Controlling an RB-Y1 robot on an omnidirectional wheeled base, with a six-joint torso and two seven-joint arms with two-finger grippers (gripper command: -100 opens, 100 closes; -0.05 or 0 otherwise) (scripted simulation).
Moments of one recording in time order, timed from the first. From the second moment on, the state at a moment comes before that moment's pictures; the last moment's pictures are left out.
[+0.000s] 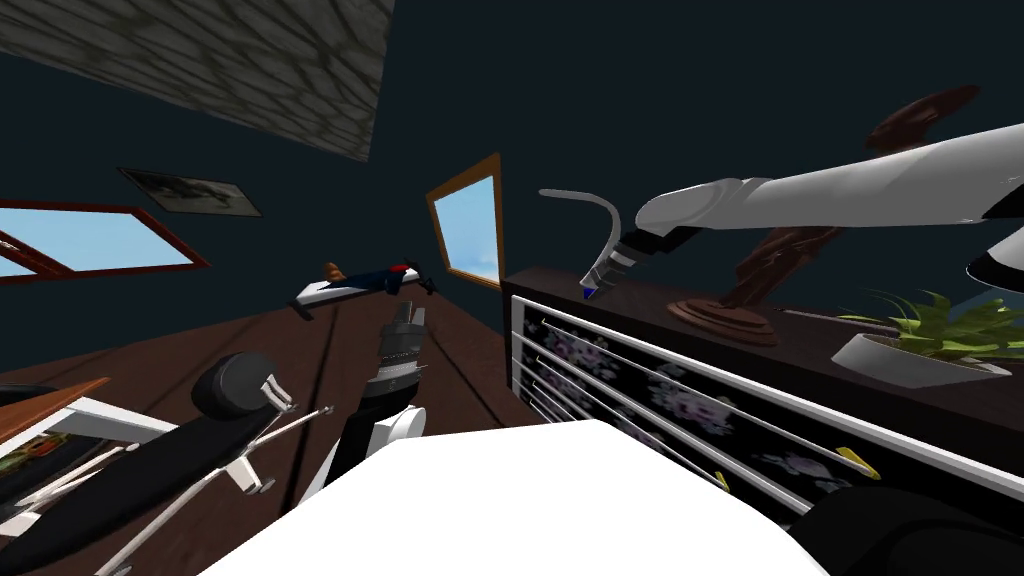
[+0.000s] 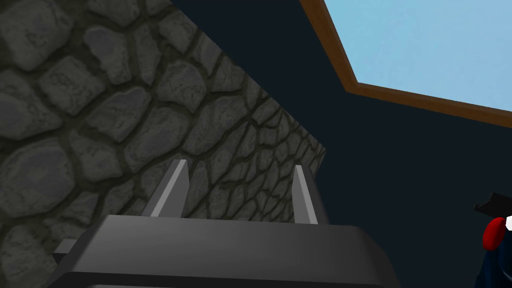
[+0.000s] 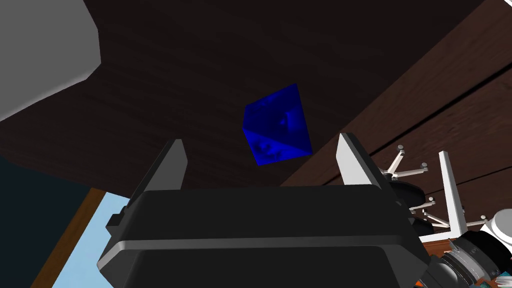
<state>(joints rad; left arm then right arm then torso) 0.47 0.03 -0.04 -2.30 0.05 -0.42 -0.09 0.74 -2.37 -0.75 -1.36 0.67 -1.19 -0.40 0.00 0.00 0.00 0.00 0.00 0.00</state>
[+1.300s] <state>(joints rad) 0.47 0.03 -0.04 -2.30 0.05 -0.42 -0.09 0.66 -2.30 -0.37 -1.07 0.51 -1.26 -0.22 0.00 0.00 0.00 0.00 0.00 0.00</state>
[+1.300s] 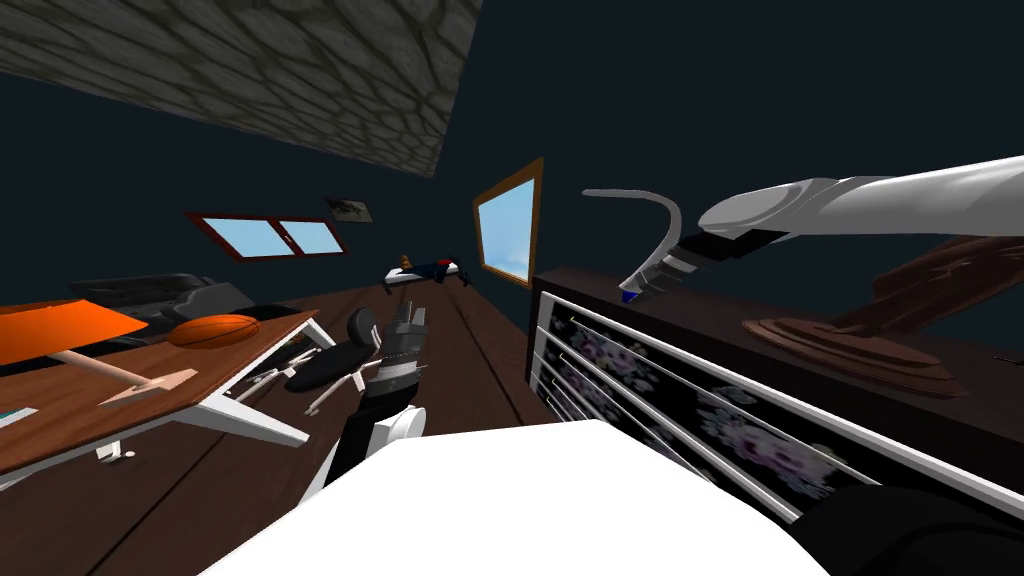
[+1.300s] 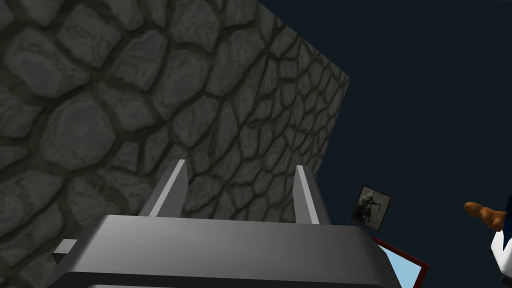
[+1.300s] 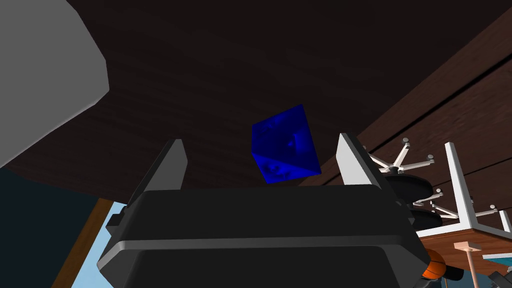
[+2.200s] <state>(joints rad) 0.48 0.03 -0.04 -2.30 0.05 -0.42 -0.09 0.62 -2.25 -0.11 -0.89 0.40 -1.30 -0.10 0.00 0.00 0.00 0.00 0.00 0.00</state>
